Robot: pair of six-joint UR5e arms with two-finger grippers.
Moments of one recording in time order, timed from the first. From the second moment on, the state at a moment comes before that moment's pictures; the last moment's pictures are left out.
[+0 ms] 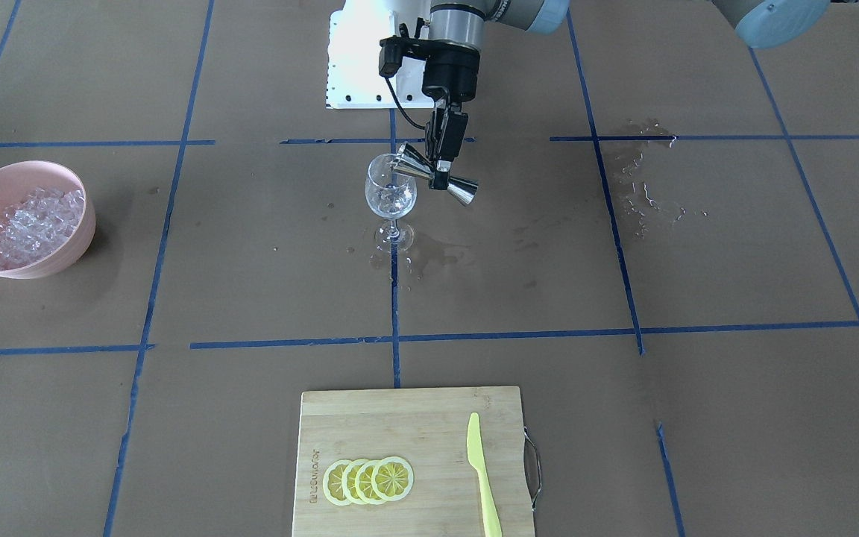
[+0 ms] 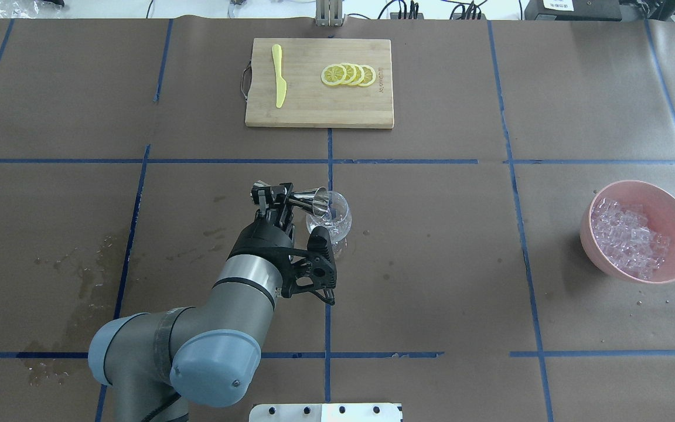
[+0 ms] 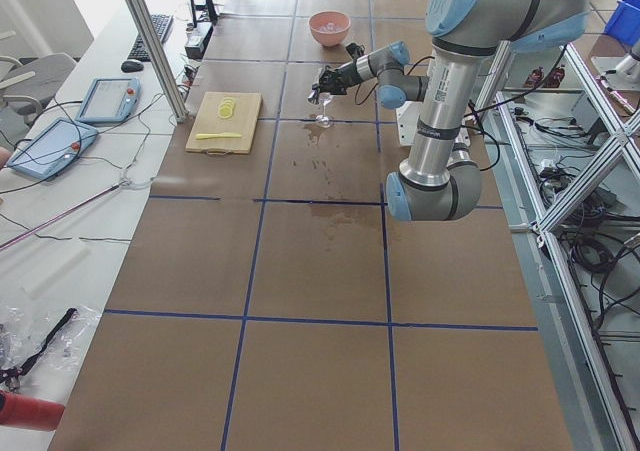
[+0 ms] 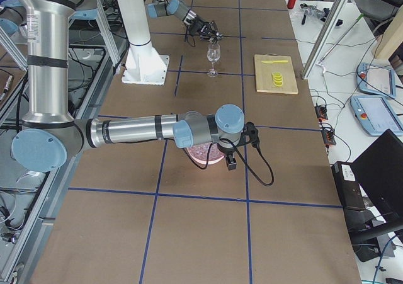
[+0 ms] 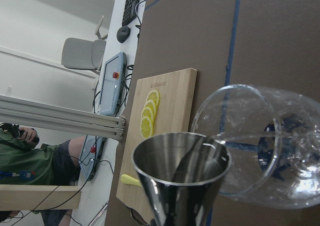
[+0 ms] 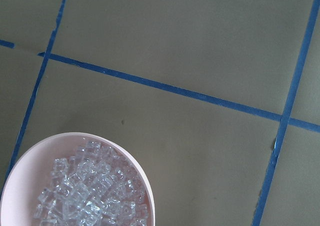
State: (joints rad) left arm -0.18 -2.10 -1.91 -1.87 -0.74 0.20; right arm 1.47 -1.64 1.76 -1.45 2.50 -0.02
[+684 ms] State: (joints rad) left arm -0.20 -2.12 -1.94 -1.74 -0.75 0.23; right arm 1.47 -1.64 1.76 -1.45 2.50 -0.02
